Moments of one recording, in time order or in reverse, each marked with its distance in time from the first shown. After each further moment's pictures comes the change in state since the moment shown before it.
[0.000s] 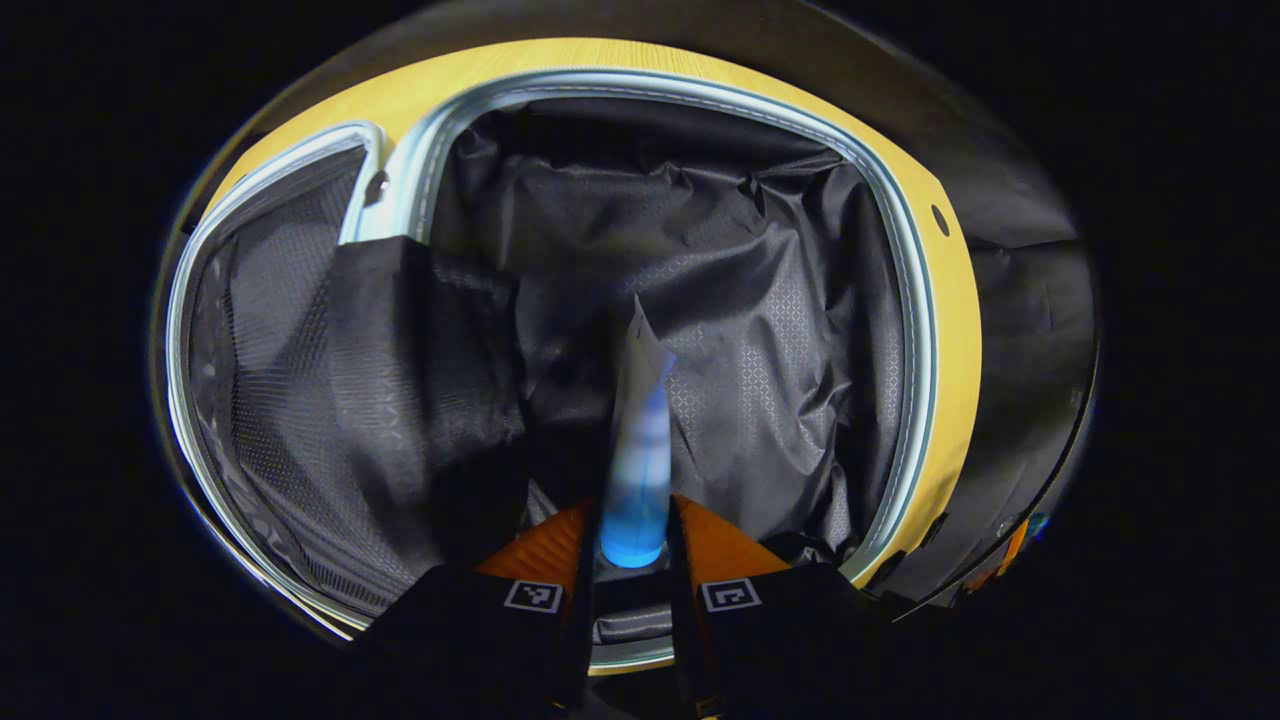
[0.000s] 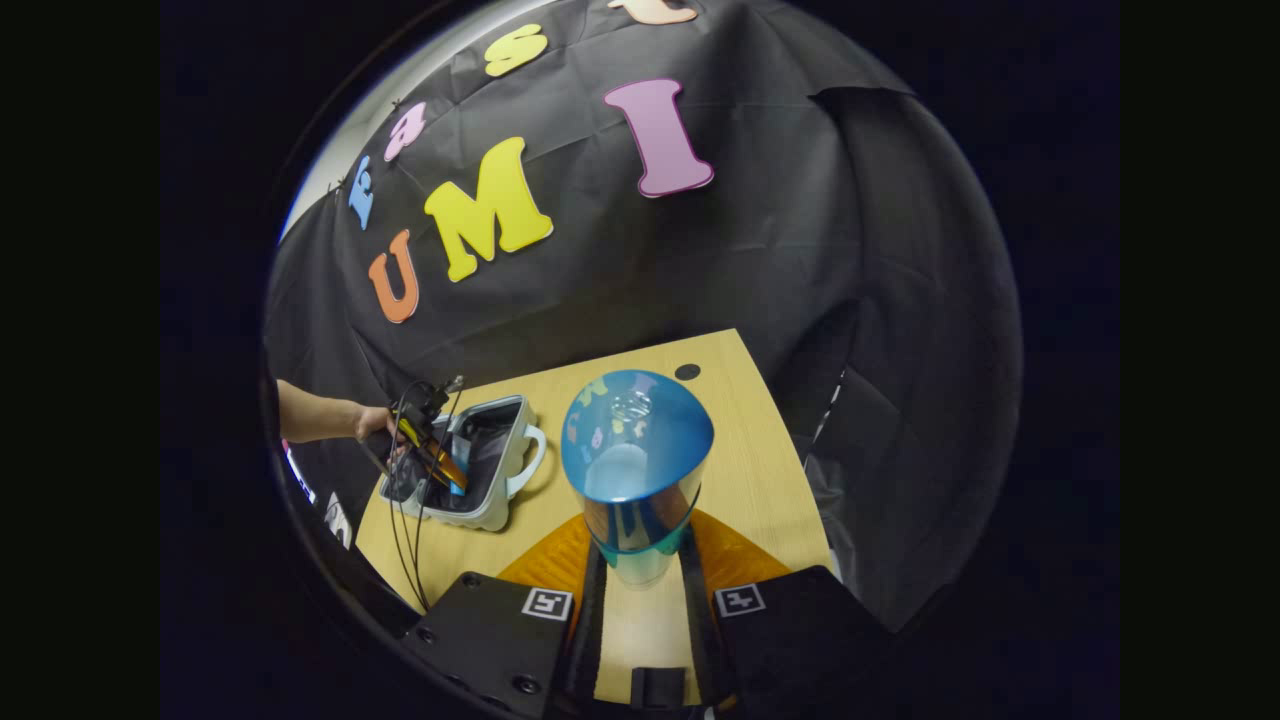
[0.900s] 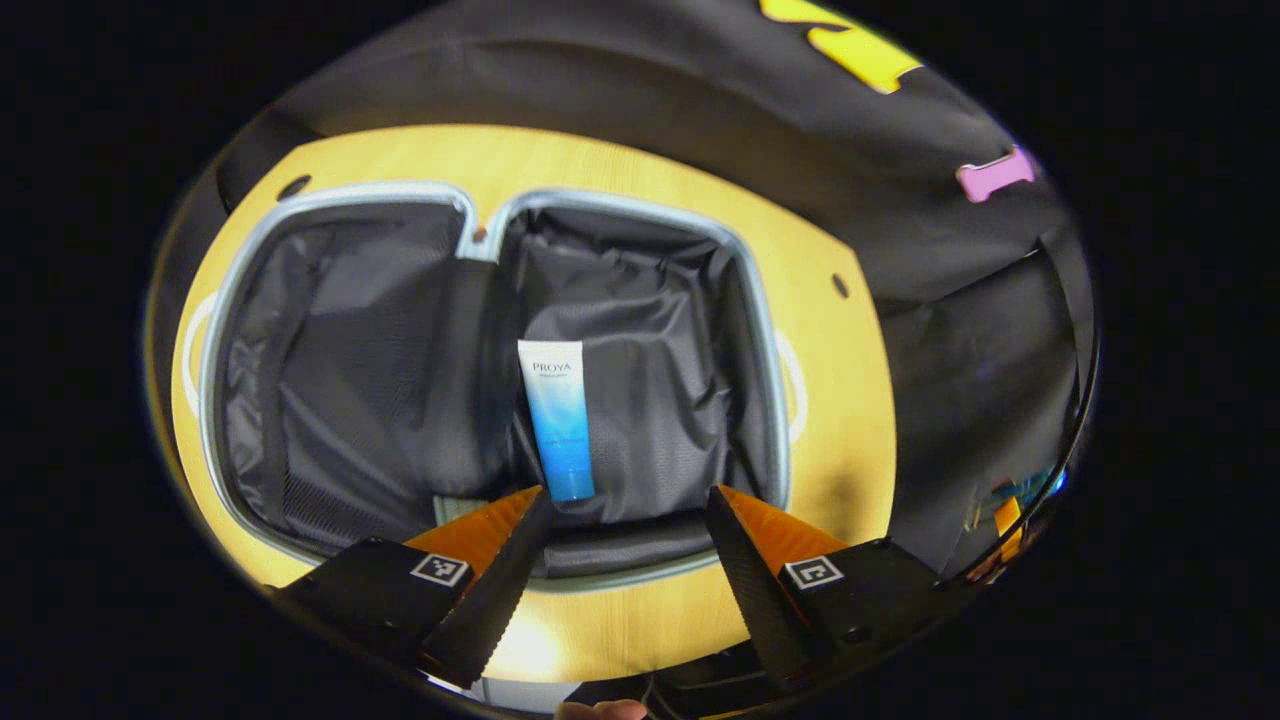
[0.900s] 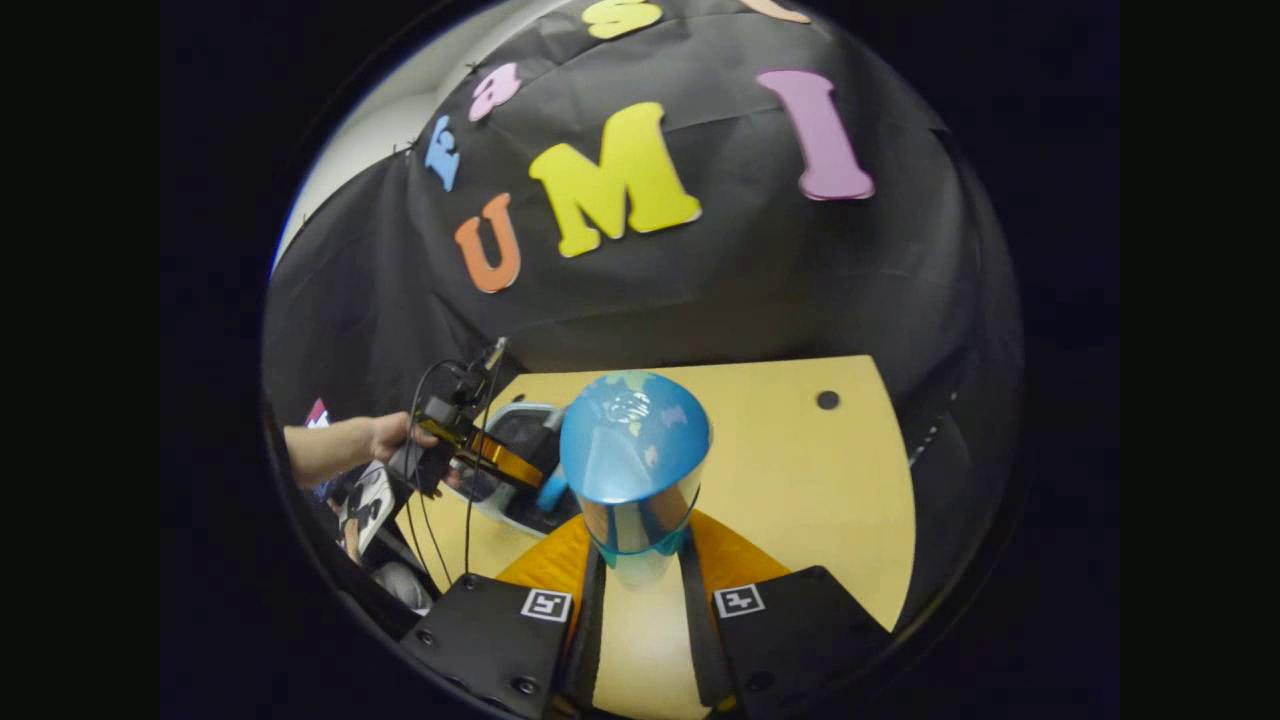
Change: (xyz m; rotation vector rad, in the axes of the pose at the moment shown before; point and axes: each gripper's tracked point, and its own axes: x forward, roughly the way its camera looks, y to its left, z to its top) left arm -0.105 -0.035 -0.039 -0.014 -0.501 -0.162; right arm 0.070 0.200 0.029 -0.207 0.099 0.369
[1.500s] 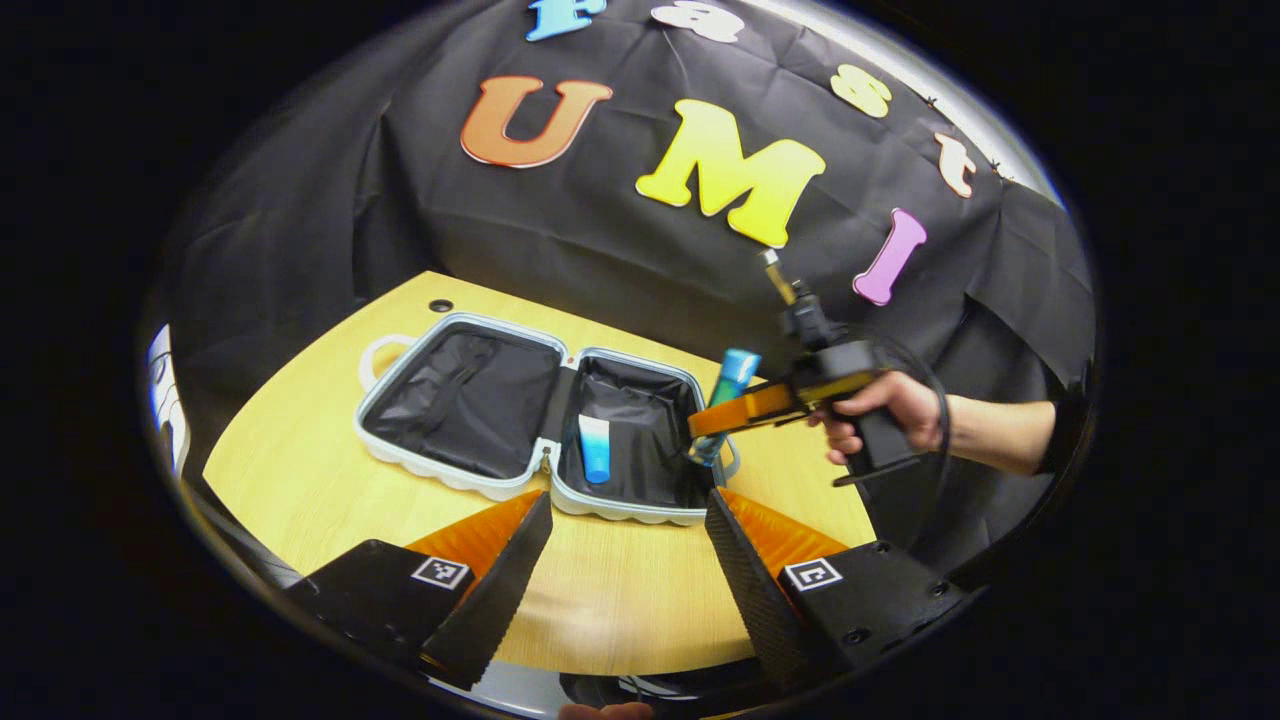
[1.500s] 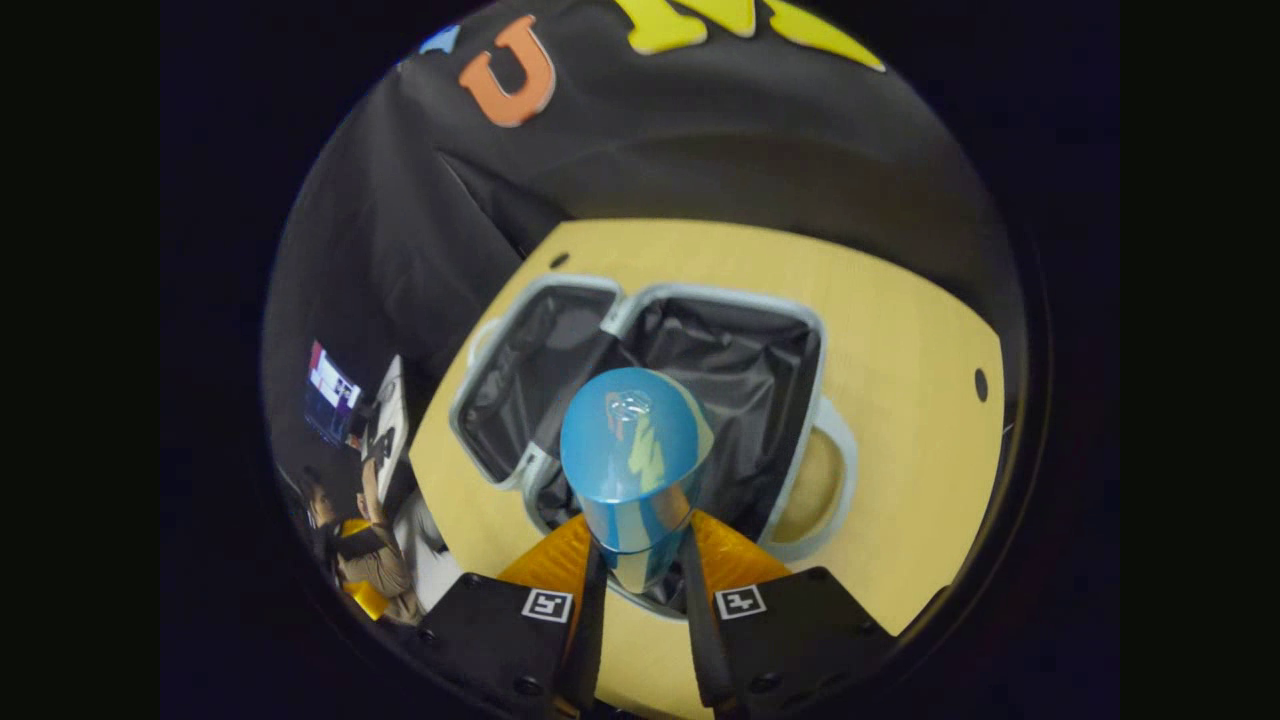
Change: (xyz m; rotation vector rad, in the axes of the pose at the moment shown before) left arm -0.161 -0.009 -0.108 -0.016 -0.611 0.098; right arm 0.230 0.078 -0.084 -0.004 0.646 0.017
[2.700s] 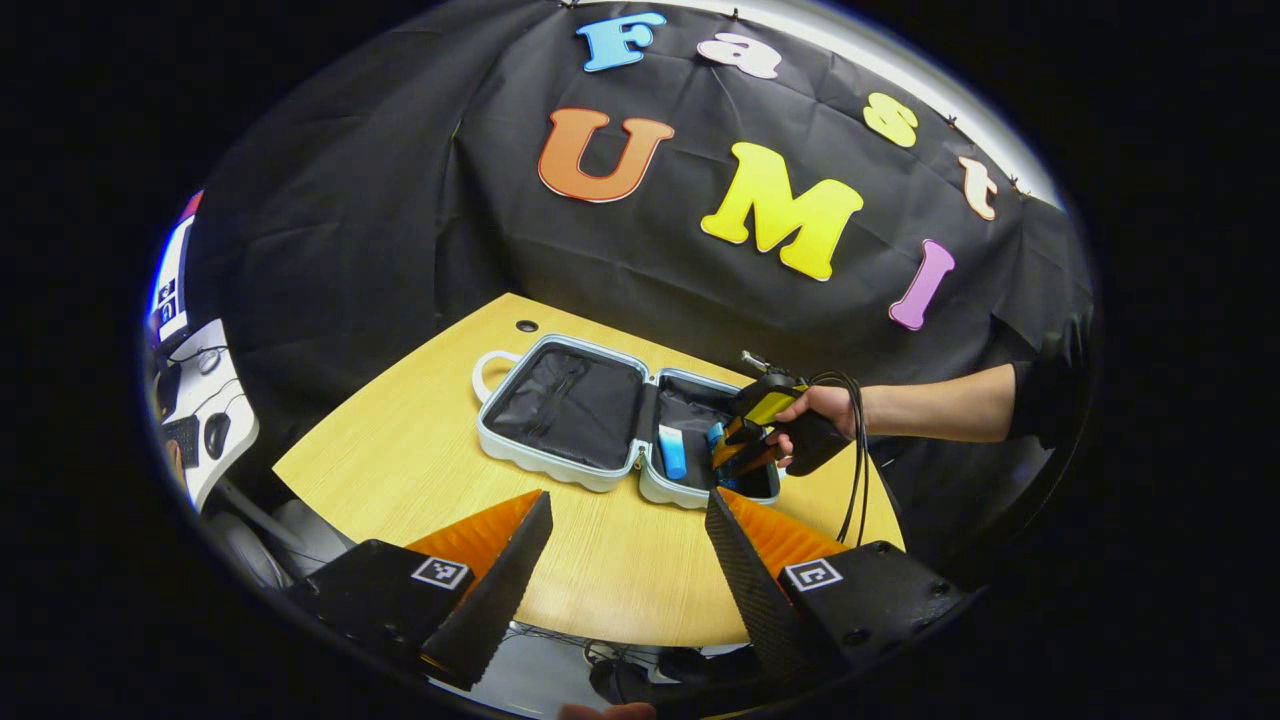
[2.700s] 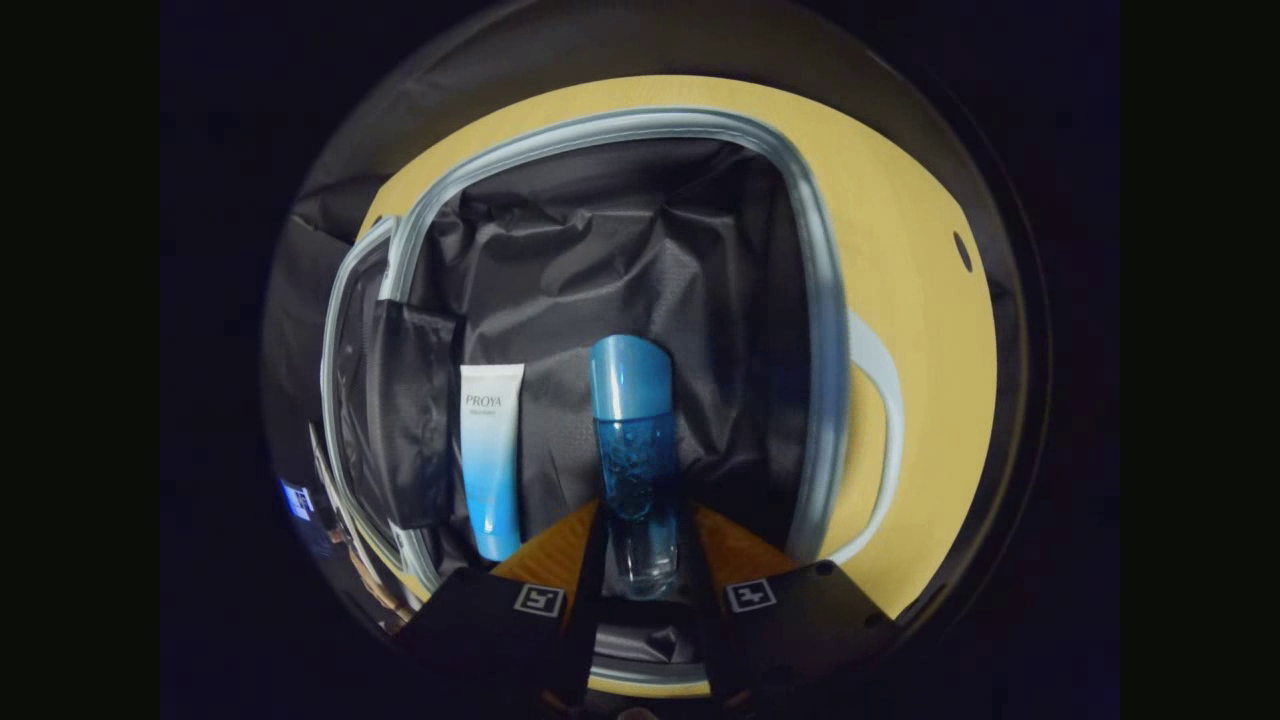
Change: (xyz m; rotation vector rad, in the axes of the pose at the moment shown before) left arm -0.075 0.066 0.012 0.001 -0.054 0.112; right arm 0.072 -0.043 -0.017 0.328 0.210 -0.275
